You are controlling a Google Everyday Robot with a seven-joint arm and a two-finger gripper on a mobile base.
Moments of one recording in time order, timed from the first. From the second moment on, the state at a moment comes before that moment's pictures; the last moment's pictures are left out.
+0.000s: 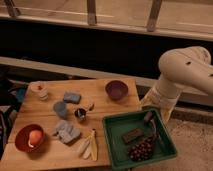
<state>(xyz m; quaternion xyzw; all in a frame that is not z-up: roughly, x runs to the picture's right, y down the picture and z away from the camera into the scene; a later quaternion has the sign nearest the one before) 0.200 0.095 0.571 -0.16 0.27 0.86 0.40</state>
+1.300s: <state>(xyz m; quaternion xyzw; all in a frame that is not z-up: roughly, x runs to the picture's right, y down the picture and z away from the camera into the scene) -0.001 0.076 0.581 -0.26 0.18 0.77 0.55</state>
